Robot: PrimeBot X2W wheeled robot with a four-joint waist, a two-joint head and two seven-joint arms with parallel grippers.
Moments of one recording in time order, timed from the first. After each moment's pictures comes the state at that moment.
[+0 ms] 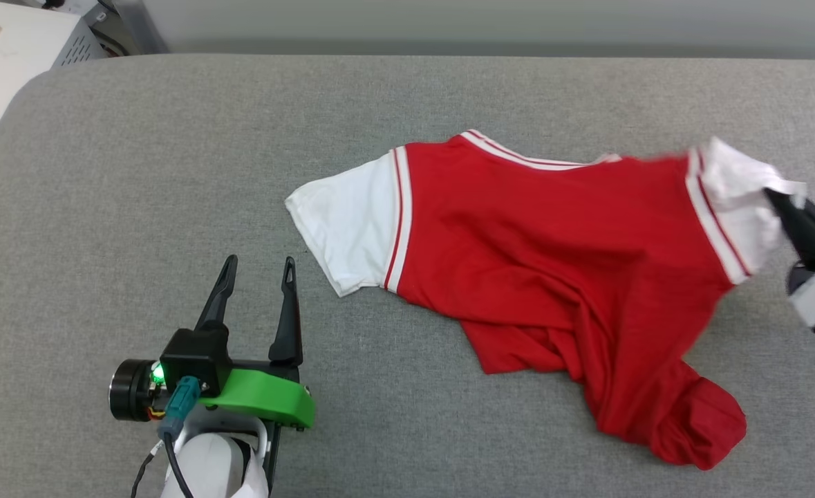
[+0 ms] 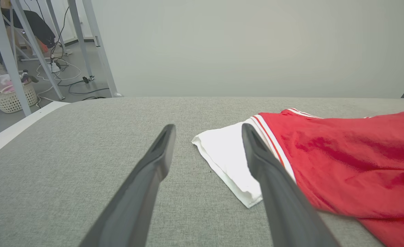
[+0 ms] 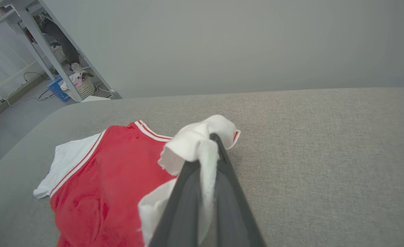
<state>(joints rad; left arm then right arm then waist) -0.13 0.05 -0.10 0.11 -0.10 -0.03 -0.26 -0.55 -0.78 0.67 0.32 1.17 0.13 -0.18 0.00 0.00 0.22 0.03</state>
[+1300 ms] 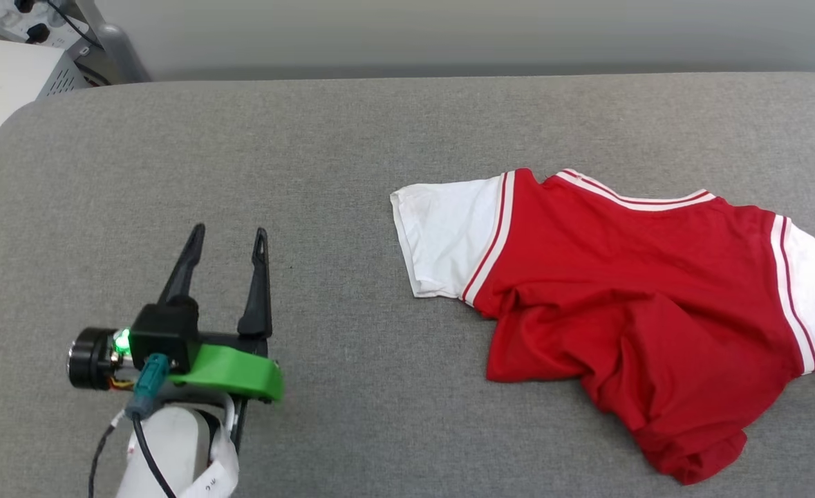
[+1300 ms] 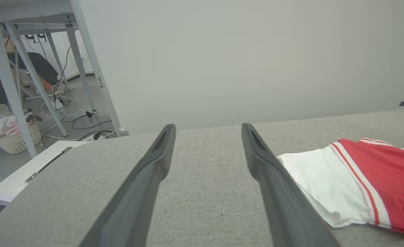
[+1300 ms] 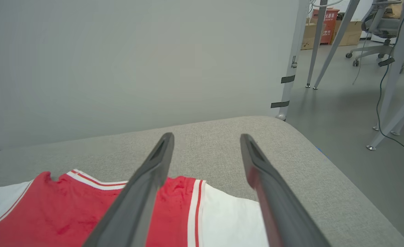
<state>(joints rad) -0.17 0.09 -0.04 0.09 -0.05 -0.07 -0.26 -0.26 -0.50 -0.09 0.39 0.57 0.13 -0.26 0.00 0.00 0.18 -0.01</state>
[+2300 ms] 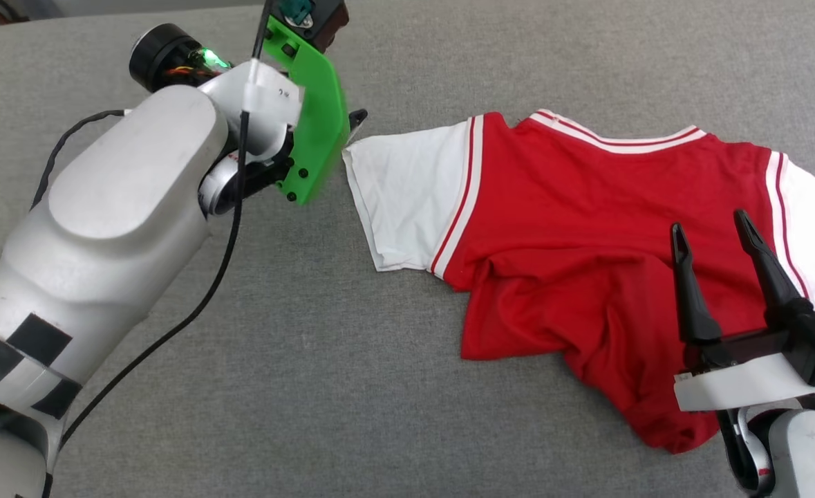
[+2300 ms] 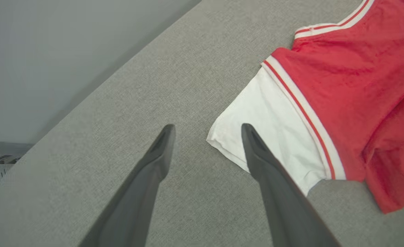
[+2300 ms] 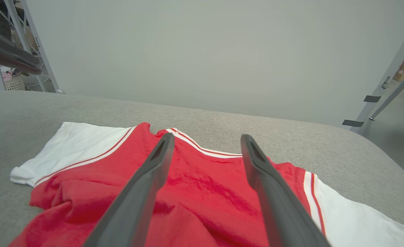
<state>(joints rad) -1.18 0.46 -0.98 0.42 -0.83 -0.13 0.59 -0.09 -0.13 0.01 -0.07 0.09 0.13 -0.26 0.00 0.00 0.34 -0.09</state>
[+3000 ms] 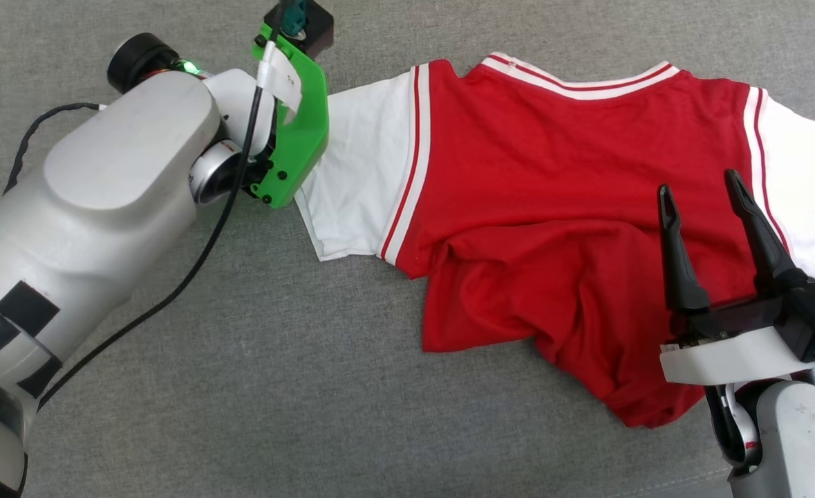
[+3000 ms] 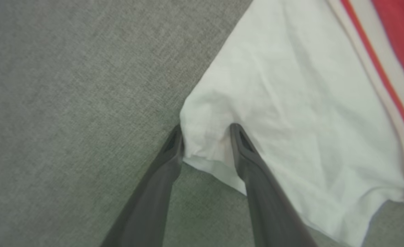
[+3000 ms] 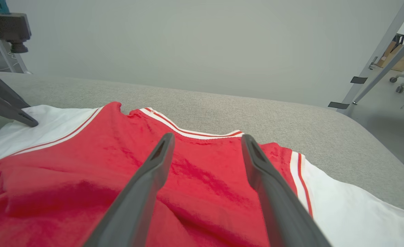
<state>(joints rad) -1.31 0.48 -1.24 0.57 -0.99 -0.13 0.72 -0.17 -0.10 0.04 -0.10 0.06 0.13 -0.26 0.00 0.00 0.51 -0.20</state>
